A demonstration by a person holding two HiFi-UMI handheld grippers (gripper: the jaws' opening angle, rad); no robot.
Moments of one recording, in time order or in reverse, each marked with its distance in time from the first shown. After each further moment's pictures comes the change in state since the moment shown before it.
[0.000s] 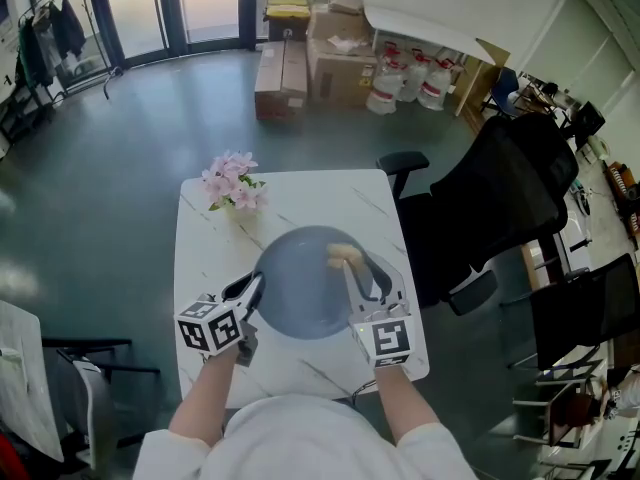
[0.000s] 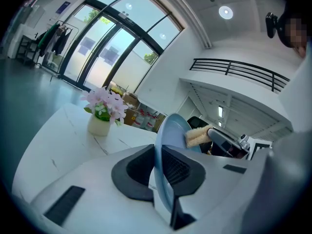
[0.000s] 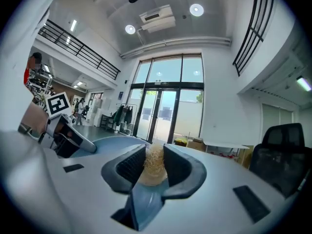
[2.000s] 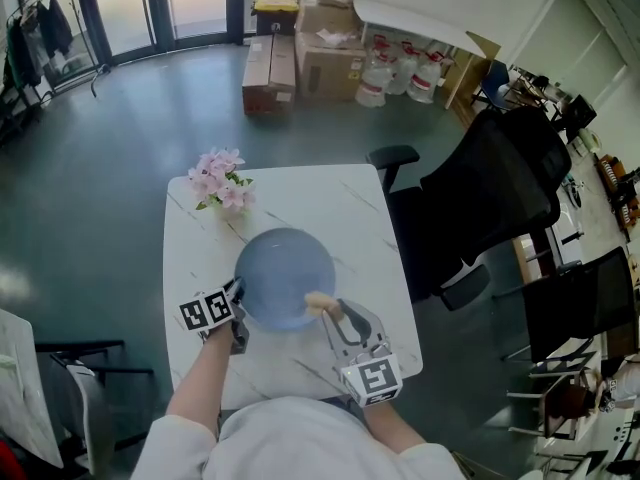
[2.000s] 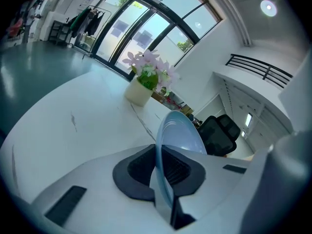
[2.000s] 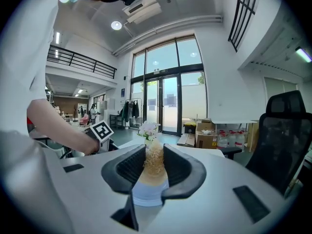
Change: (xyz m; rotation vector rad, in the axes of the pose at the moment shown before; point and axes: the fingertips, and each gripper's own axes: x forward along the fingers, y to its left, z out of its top) left arm 0.035 0.112 -0.083 -0.271 0.141 0.246; right arm -0.055 0.062 -0.047 0.181 0.086 0.102
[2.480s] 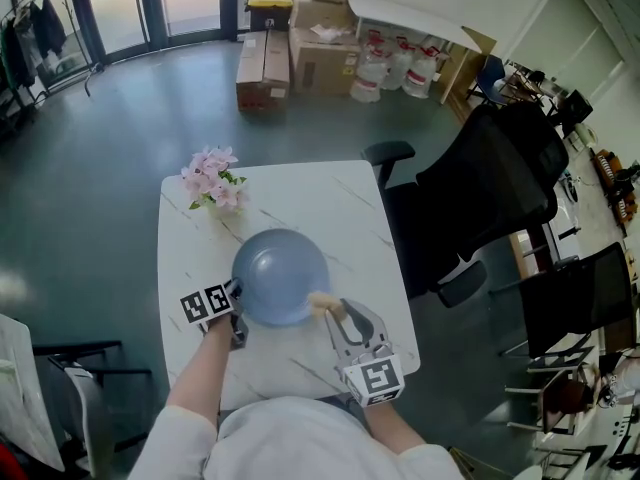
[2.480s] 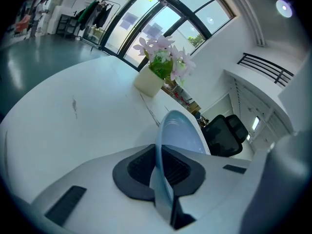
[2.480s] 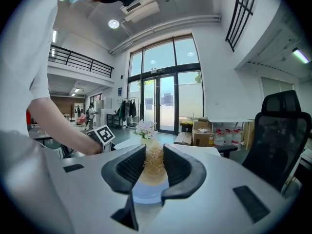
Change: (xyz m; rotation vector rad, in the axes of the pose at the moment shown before) left arm 0.023 0.021 -0.015 -0.076 0.069 0.066; right arm -0.008 -0.014 -0.011 -0.002 0.034 -0.035
